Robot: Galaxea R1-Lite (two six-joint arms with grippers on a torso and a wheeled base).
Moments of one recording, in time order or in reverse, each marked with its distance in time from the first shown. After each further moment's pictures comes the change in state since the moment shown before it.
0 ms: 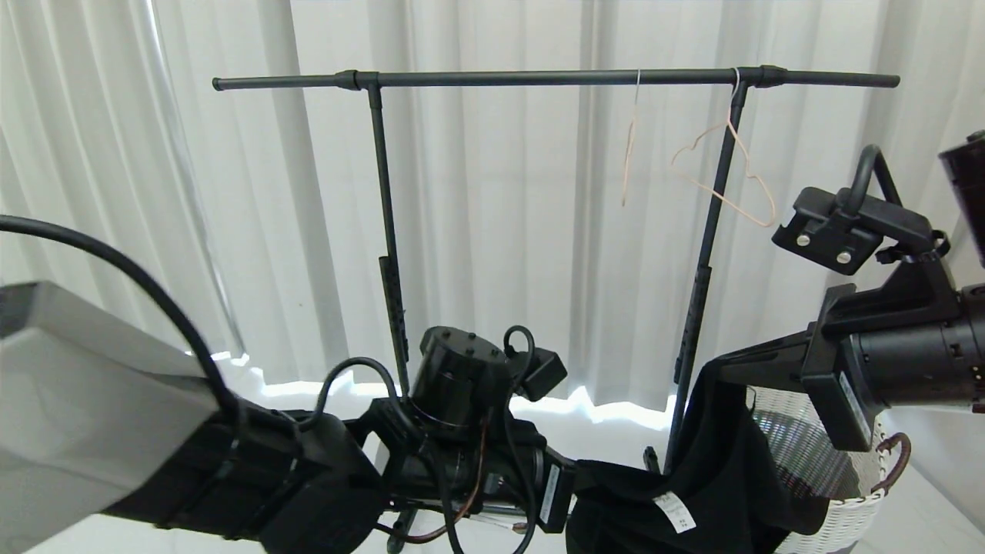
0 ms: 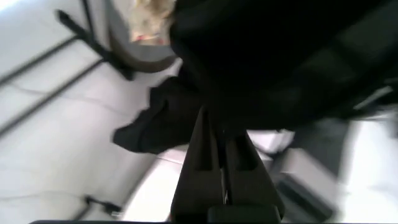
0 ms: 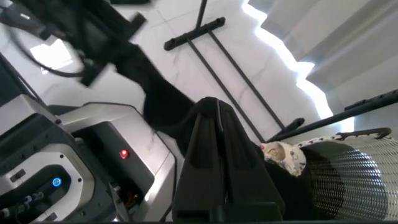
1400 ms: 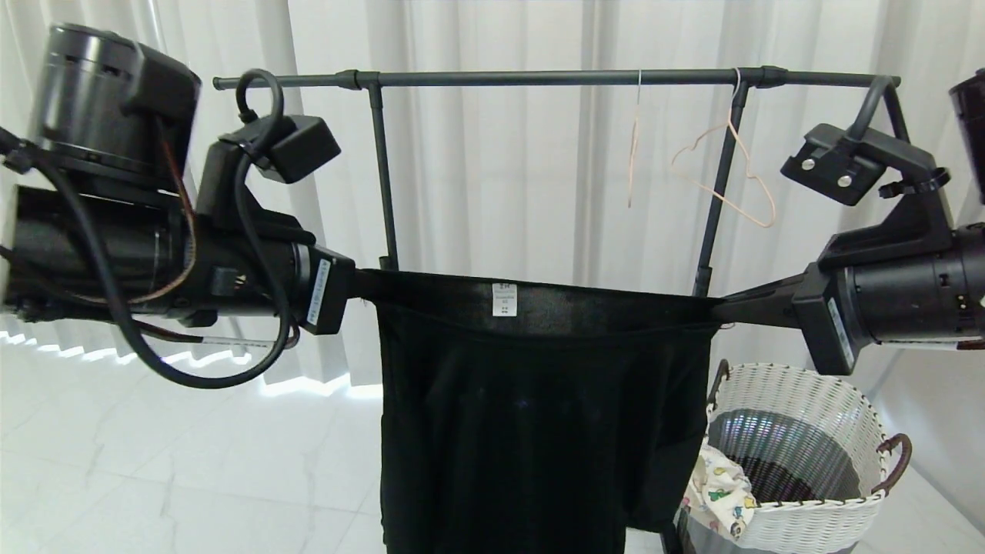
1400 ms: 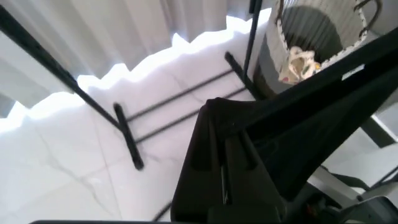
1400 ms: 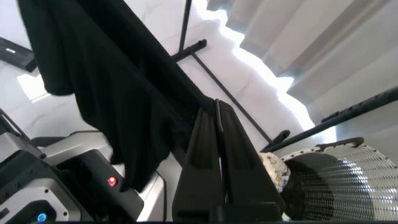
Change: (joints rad) left arm 0.351 -0.443 -0.429 0.825 0.311 0.371; right arm -0.071 0.034 -0.109 -0.009 -0.001 -0.001
